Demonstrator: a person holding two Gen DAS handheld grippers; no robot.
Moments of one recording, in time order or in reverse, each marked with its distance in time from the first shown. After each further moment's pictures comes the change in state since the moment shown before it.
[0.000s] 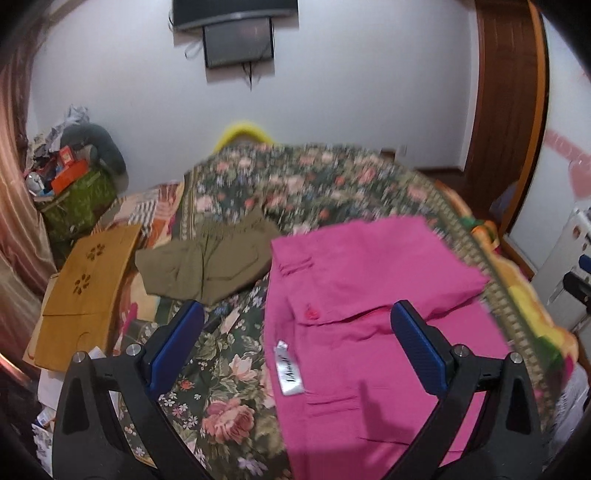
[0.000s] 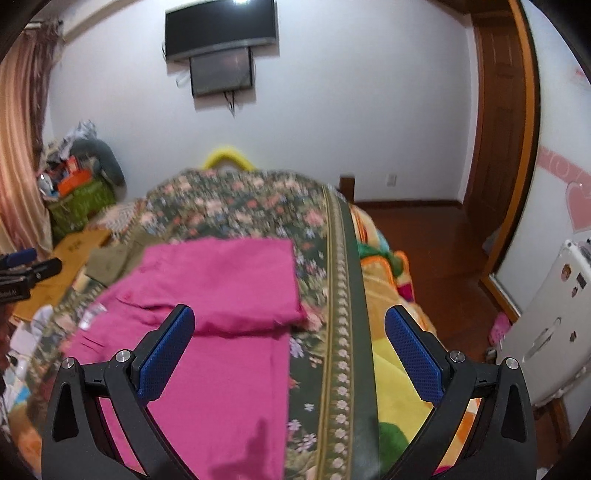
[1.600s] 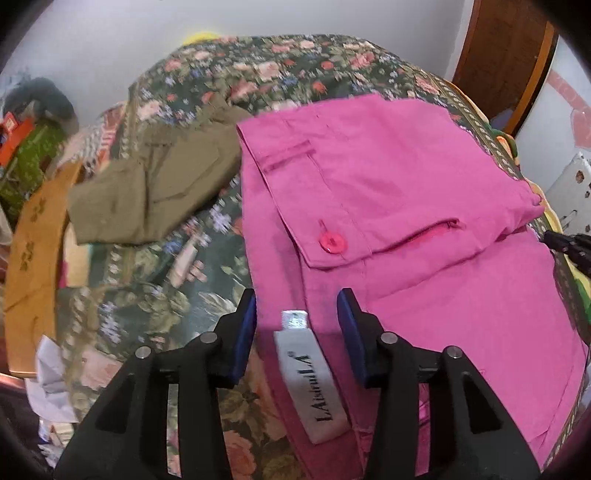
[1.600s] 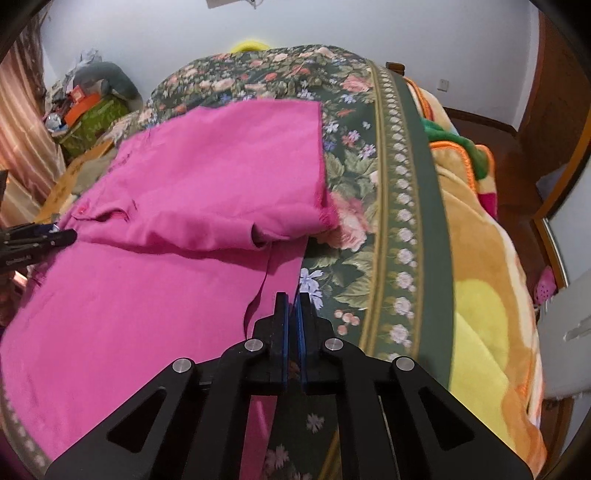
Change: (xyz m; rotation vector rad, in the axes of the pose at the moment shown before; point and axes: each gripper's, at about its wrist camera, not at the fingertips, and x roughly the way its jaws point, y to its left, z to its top) left arm 0.124 0.016 -0.034 0.084 0.342 -0.109; right arm 0.116 -0.023 -0.034 -0.029 0.380 0.178
